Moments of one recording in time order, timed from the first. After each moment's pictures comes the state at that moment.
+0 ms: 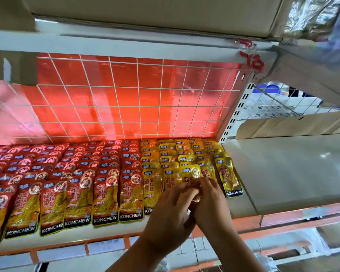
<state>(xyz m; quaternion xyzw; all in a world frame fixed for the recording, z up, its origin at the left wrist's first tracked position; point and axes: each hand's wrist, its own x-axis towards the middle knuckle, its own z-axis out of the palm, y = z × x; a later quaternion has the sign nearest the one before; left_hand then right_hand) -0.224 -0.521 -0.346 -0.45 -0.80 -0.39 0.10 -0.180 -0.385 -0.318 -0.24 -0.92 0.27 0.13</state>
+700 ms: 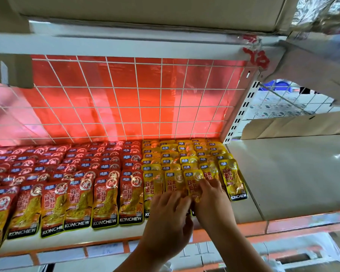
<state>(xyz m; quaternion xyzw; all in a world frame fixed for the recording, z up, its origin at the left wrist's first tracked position) -0.219 -0.520 -0.359 -0.41 -0.86 -0.29 0.12 -0.194 -0.364 -0.333 -0.24 -0.95 0.20 0.07</state>
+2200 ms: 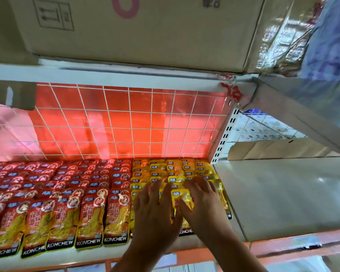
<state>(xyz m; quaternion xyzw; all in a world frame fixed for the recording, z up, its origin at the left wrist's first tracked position) -0.243 -0.491 -0.326 -0.27 -0.91 -0.25 0.18 -0.197 -0.346 -0.276 -0.11 -0.96 0.17 0.18</state>
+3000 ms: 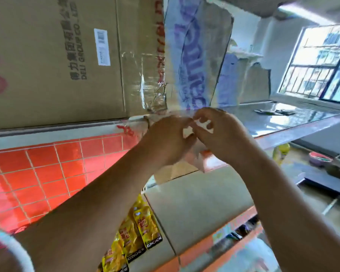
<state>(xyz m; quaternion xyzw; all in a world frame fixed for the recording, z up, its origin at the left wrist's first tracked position) -0.216 -0.306 -0.014 -0.58 -0.74 -0.31 0.11 -0.098 -0.188 -0.006 -0.20 -0.90 0.14 0.35</state>
